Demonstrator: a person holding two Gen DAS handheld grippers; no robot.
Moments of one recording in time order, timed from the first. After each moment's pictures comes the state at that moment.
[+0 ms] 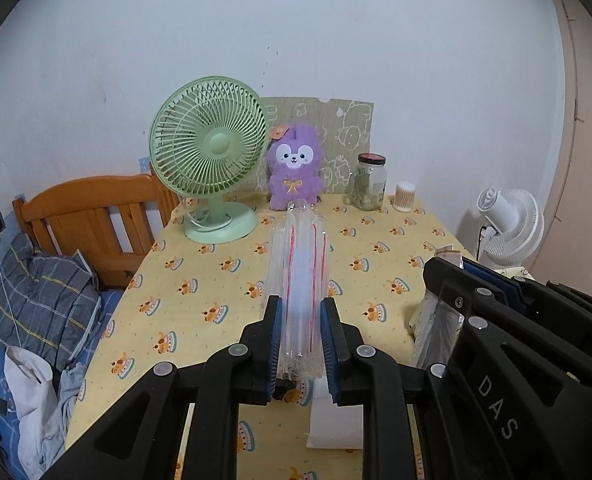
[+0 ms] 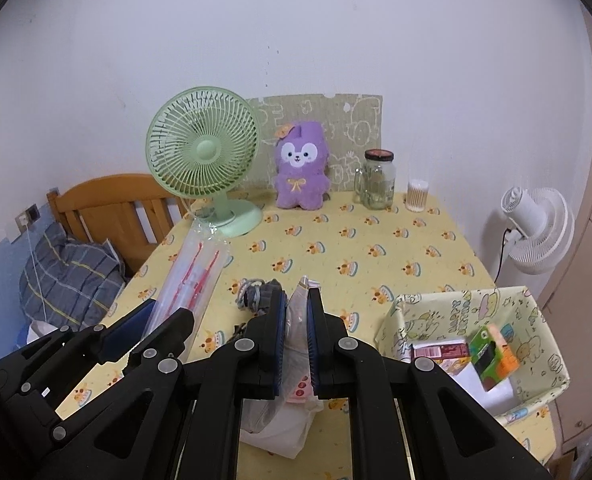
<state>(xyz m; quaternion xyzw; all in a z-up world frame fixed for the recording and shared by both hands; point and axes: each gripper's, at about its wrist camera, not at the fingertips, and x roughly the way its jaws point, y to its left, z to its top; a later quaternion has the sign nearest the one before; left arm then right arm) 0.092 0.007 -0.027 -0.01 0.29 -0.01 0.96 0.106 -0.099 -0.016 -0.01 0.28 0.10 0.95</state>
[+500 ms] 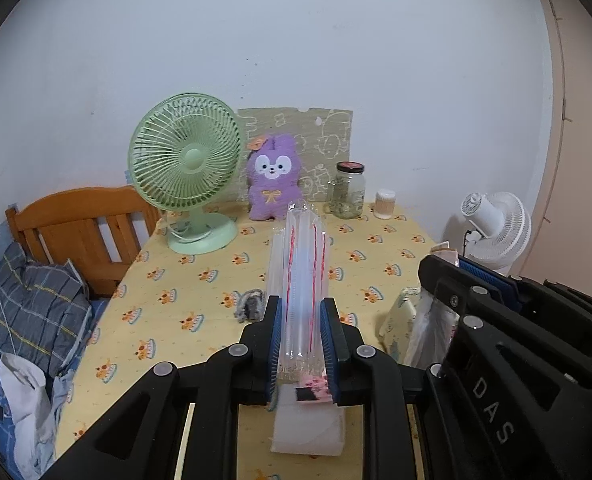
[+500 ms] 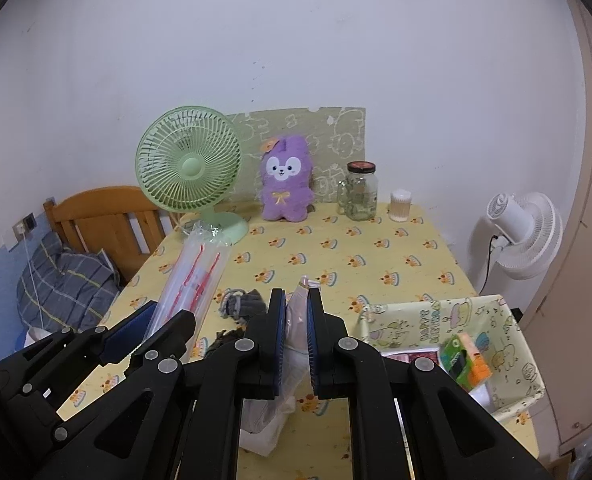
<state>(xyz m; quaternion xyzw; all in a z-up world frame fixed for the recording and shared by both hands) 0.089 -0.029 -0.018 0.00 0.28 -0.03 0.96 0.097 -0.130 -0.002 0.00 0.27 0.09 0.96</state>
